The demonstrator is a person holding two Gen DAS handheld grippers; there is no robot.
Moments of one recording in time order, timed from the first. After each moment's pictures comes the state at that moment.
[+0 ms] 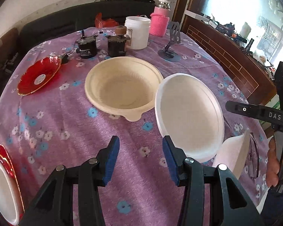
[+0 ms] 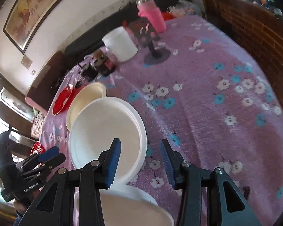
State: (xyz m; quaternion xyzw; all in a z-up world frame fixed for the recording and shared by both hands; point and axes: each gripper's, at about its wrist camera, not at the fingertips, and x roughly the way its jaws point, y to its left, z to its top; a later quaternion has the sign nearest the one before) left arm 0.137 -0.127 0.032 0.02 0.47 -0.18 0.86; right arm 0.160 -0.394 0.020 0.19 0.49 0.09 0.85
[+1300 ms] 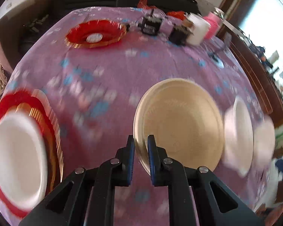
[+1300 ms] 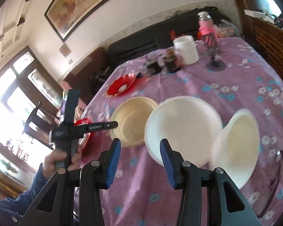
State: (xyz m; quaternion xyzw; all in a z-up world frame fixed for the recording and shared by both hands) left arm 0.112 0.002 0.013 -0.06 0.53 -0.09 0.84; right arm 0.042 -0.271 0.078 0.16 0.41 0.23 0.87
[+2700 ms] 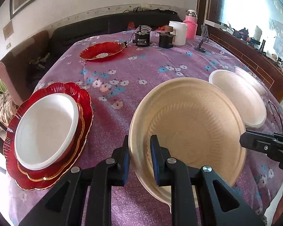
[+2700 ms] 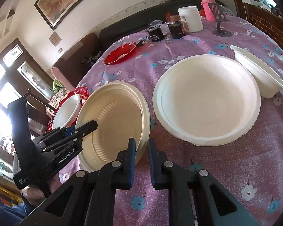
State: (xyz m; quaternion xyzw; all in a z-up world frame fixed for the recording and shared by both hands) left arm 0.017 0.013 0.006 0.04 0.42 -0.09 0.90; right arm 0.019 -0.194 0.008 0.15 0.45 0.19 0.86
